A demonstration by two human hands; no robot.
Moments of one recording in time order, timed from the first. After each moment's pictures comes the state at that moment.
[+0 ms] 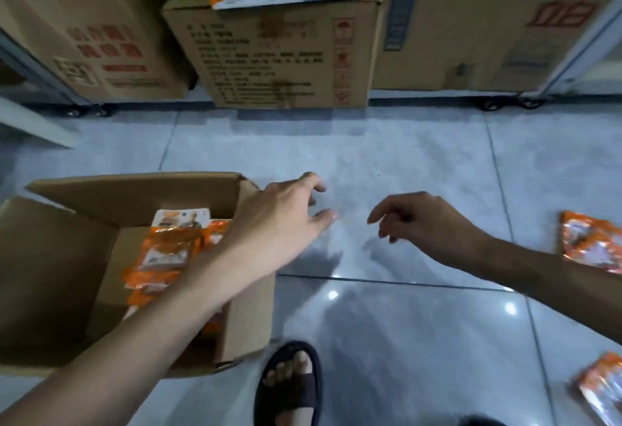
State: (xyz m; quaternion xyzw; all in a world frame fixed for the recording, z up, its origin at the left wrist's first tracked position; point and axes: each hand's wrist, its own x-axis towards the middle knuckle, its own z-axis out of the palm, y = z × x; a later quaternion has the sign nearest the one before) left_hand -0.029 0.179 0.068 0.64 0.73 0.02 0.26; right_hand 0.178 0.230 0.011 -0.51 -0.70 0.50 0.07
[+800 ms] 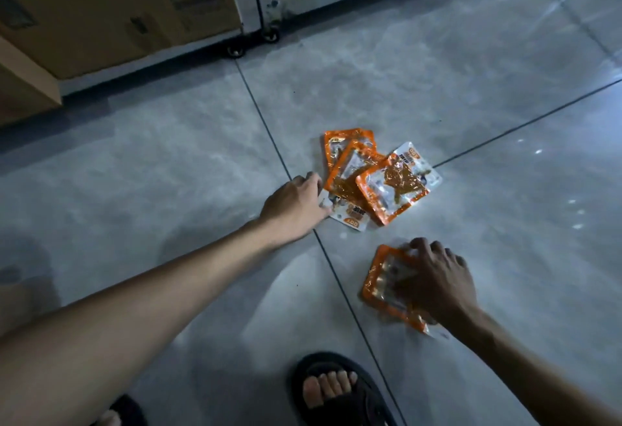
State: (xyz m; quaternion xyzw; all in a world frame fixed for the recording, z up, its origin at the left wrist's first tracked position) left_hand 0.322 0.232 -0.091 0.77 0.53 -0.09 0.34; right_hand 0.523 0.063 -0.140 -0.81 -0.52 0.26 -0.13
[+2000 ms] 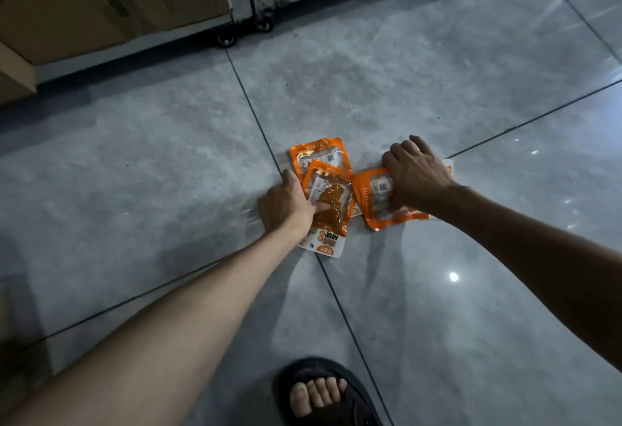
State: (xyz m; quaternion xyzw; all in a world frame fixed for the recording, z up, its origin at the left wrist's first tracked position) left_hand 0.344 0.228 -0.151 0.63 0.71 -0.01 0.32; right_hand 0.575 0.217 -0.149 -0.62 -0.77 0.01 -0.15
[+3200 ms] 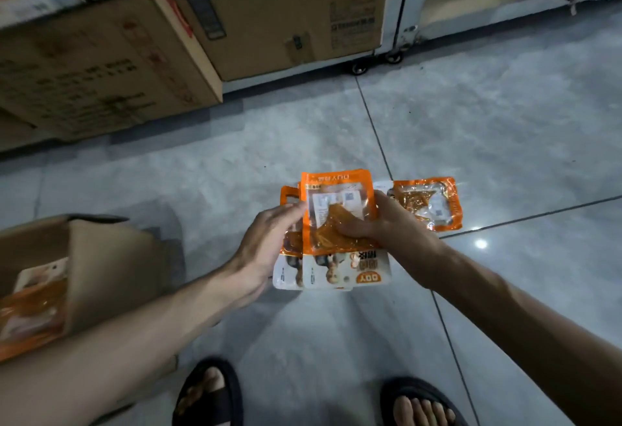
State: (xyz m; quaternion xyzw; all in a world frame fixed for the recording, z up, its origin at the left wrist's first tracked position) left_hand 0.130 0.197 -0.028 0.34 0.66 0.26 0.62; right_hand 0.325 0.202 -0.037 -0.50 -0.42 0.71 0.26
